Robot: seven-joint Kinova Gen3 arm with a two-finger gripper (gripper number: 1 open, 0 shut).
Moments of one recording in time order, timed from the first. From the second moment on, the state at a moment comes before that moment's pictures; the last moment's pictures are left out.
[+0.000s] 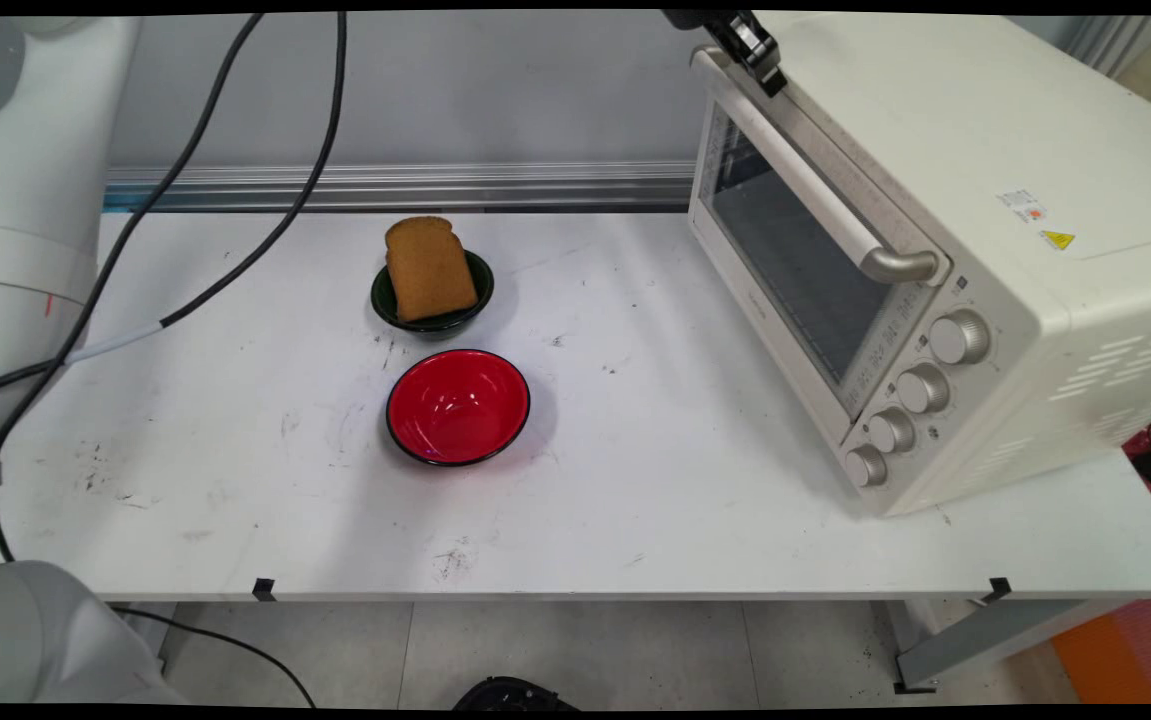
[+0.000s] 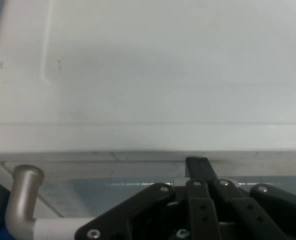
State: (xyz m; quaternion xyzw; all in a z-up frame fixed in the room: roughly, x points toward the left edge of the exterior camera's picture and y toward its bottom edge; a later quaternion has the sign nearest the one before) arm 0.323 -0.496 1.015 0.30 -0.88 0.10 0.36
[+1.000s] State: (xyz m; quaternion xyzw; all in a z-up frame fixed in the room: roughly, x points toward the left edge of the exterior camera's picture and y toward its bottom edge) arm 0.327 -0.485 0.991 0.31 -0.88 0.08 0.35
